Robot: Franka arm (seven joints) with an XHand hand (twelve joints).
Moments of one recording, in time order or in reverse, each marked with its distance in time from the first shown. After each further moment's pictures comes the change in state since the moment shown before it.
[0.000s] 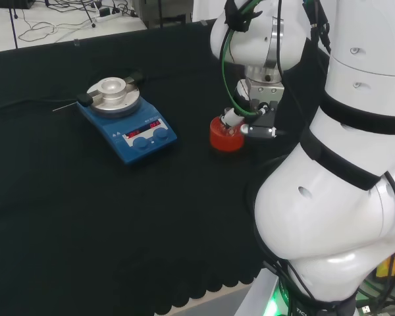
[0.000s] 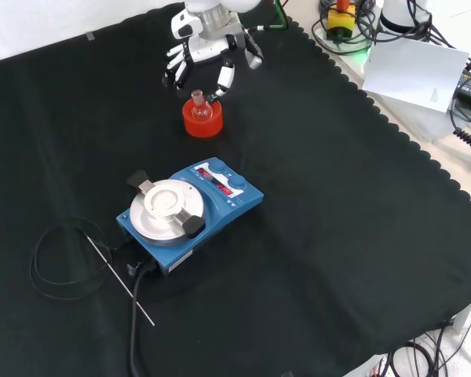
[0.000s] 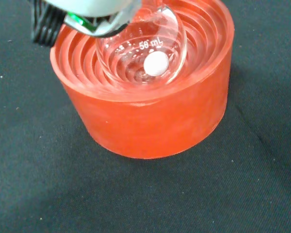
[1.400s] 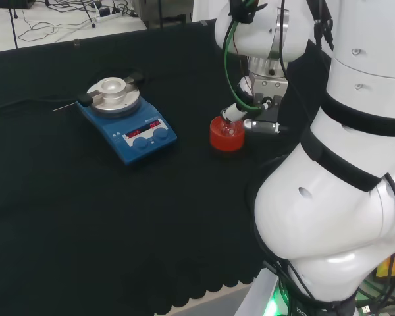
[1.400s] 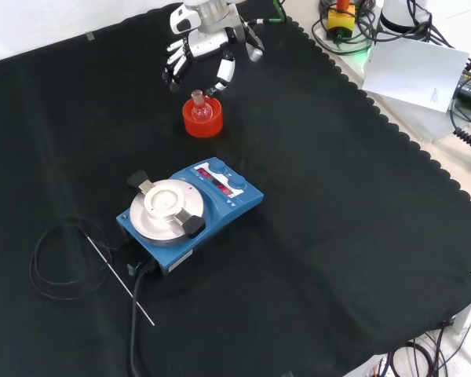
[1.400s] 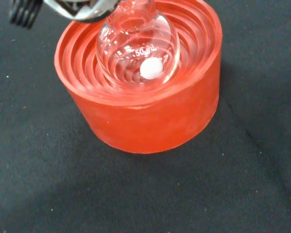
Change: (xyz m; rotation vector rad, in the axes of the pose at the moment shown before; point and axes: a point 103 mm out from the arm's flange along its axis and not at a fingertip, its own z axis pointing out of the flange) arm -0.004 -0.006 -0.011 0.051 0.022 0.007
